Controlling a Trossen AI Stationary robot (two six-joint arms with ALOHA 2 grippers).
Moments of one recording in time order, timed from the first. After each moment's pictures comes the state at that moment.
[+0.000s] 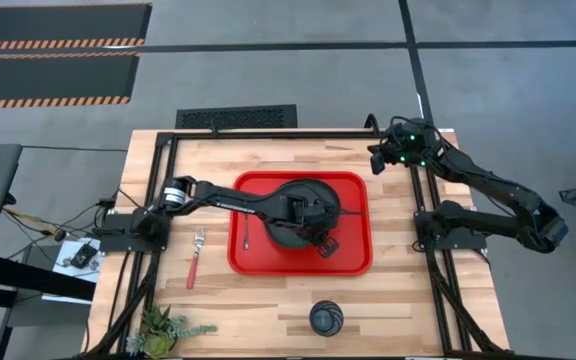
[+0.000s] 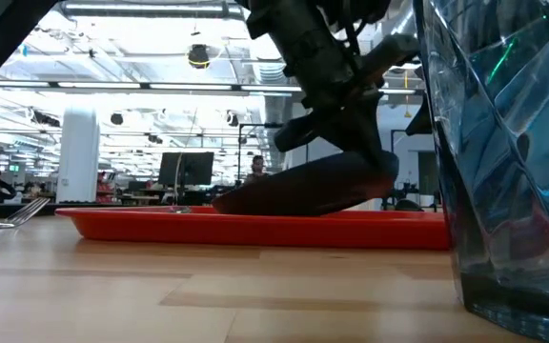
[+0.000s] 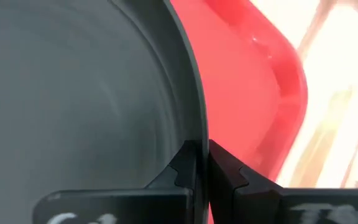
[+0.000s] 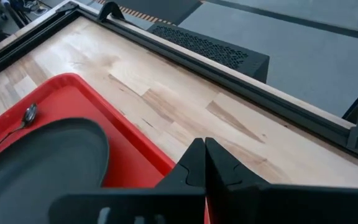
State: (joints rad) left arm -0.05 2.19 1.80 -0.60 0.00 -0.73; right arm -0.84 0.89 0.61 -0.27 -0.16 0.18
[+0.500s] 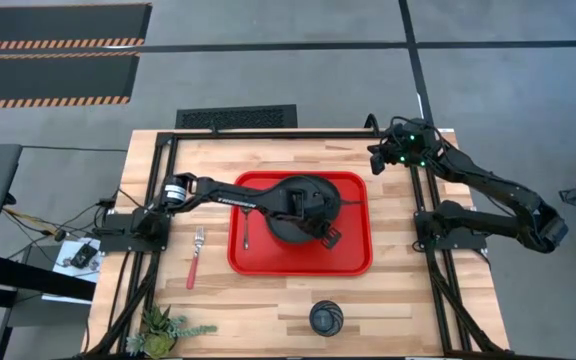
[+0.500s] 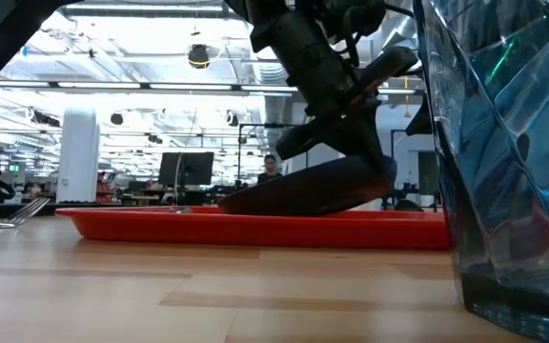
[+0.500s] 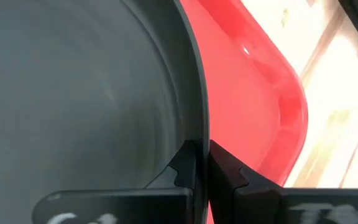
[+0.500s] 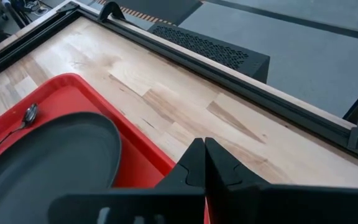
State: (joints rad) left arm -0.02 2.19 1.78 -0.54 0.04 -0.81; right arm -0.84 0.89 0.61 -0.27 -0.16 0.18
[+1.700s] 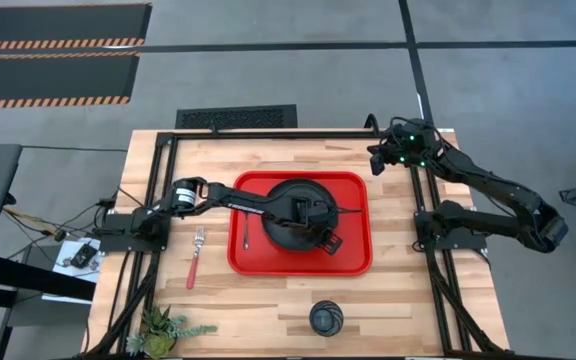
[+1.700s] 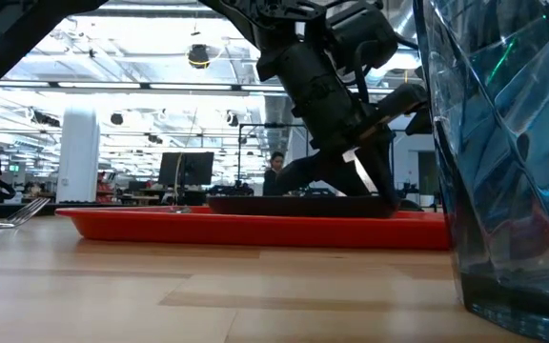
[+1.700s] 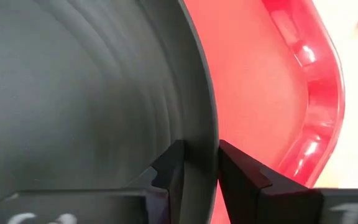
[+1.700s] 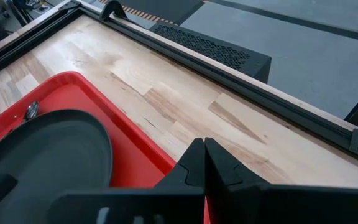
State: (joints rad) left arm -0.03 2.28 1.78 -0.50 0.09 -0.89; right arm -0.83 0.89 0.61 -0.27 -0.16 0.17
